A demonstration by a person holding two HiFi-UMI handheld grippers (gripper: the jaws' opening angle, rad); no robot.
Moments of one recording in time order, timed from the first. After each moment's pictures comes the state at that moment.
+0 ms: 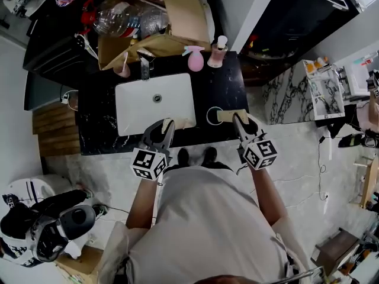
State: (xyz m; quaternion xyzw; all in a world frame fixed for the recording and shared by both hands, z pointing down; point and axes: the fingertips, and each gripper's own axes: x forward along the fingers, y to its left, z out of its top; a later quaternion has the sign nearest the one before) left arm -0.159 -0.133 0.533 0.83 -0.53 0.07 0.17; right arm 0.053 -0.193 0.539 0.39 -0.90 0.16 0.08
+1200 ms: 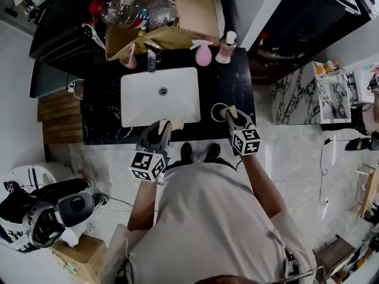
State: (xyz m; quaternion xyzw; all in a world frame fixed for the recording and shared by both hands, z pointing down) left arm -0.173 -0.105 0.543 0.79 -0.57 0.08 0.19; right arm 0.034 -0.203 0.660 0.38 -0.88 0.21 0.17
